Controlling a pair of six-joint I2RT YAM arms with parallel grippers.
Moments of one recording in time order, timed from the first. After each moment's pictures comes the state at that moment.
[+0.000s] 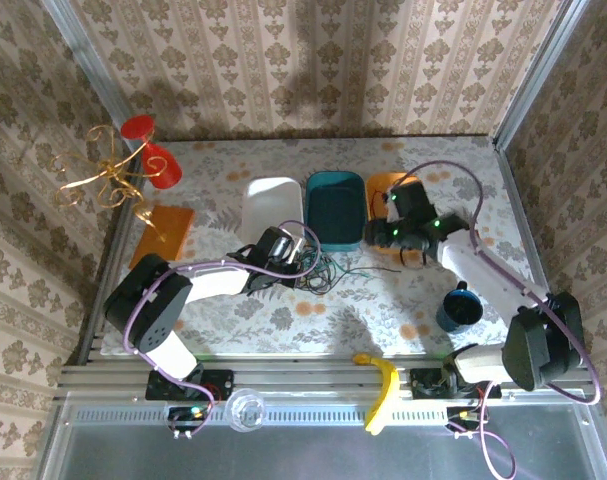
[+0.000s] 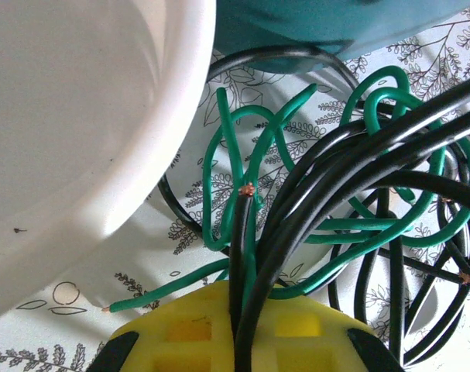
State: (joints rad) left arm -0.74 1.62 0.74 -0.02 0.11 -0.30; right arm 0.39 1.35 1.00 -0.59 -0.15 0.41
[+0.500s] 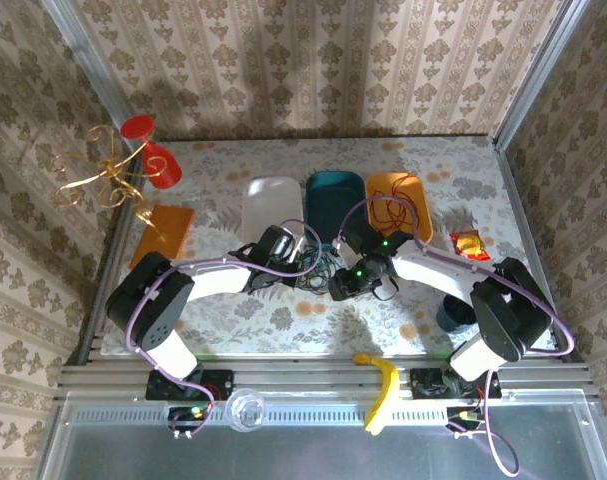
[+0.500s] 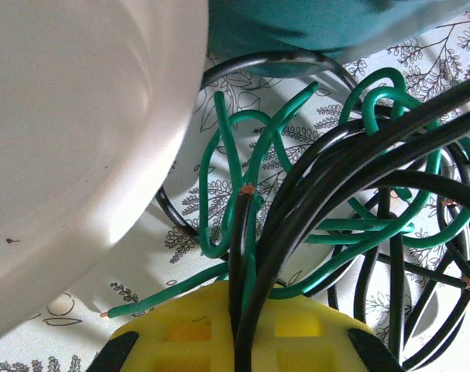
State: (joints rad) left arm -0.74 1.64 0.75 -0.03 0.12 -0.30; right arm 0.65 1.56 0.96 -0.66 -0.33 0.29
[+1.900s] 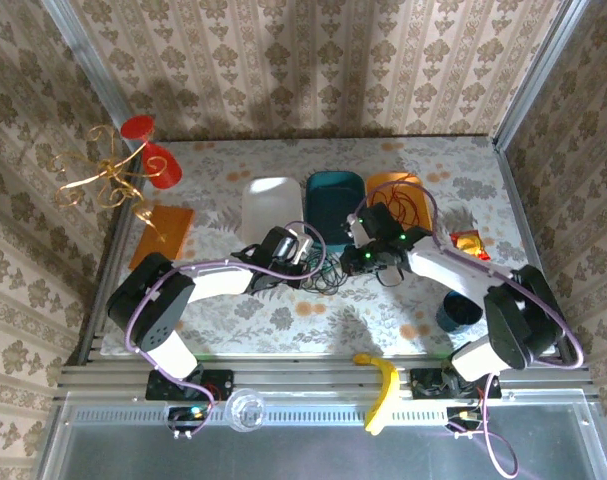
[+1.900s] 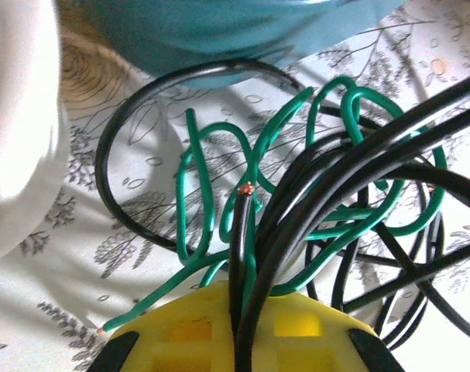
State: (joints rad) left arm -0.77 1.64 0.76 0.00 0.17 -0.29; right arm 0.52 1.46 0.93 -0.48 -0.27 0.36
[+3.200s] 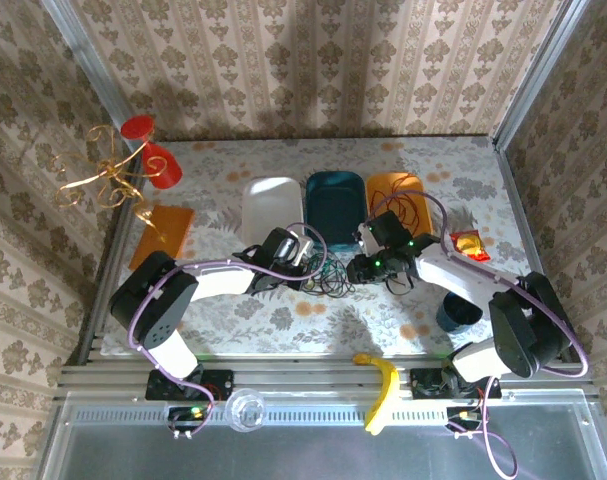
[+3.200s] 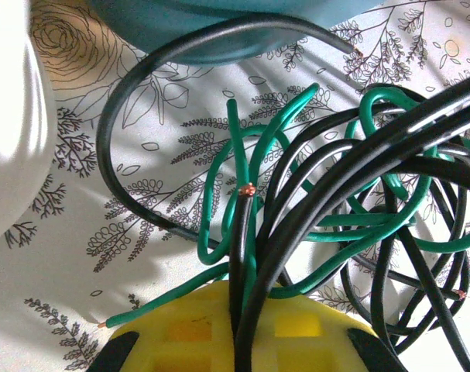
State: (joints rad) left arm -0.77 1.66 0.76 -0.01 0.17 -0.29; right arm 0.49 1.45 0.85 -0.51 -0.30 0.36
